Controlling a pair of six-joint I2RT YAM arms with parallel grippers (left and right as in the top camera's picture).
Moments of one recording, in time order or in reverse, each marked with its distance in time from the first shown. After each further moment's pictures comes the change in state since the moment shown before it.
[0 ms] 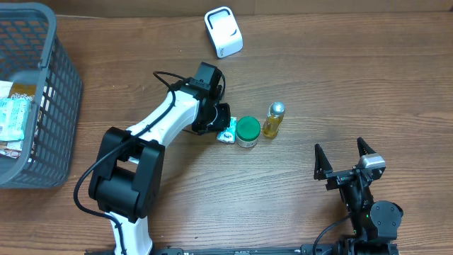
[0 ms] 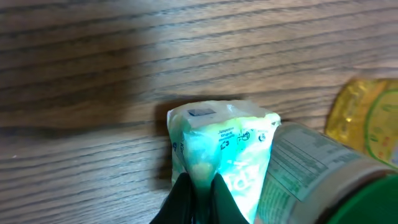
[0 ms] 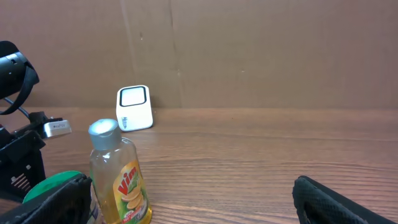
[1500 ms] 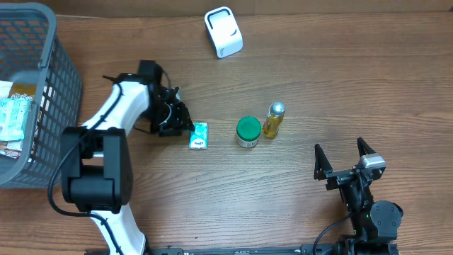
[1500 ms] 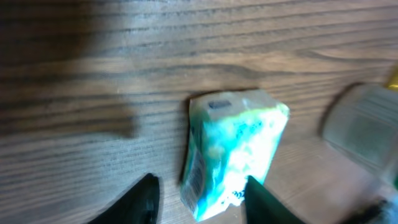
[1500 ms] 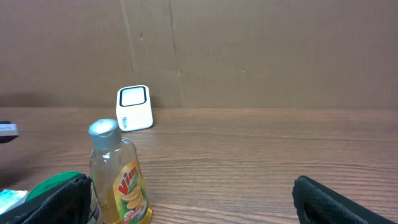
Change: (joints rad) left arm 0.328 0.000 0.000 -0.253 0.158 0.287; right arm 0.000 0.000 0.000 0.000 0.000 0.000
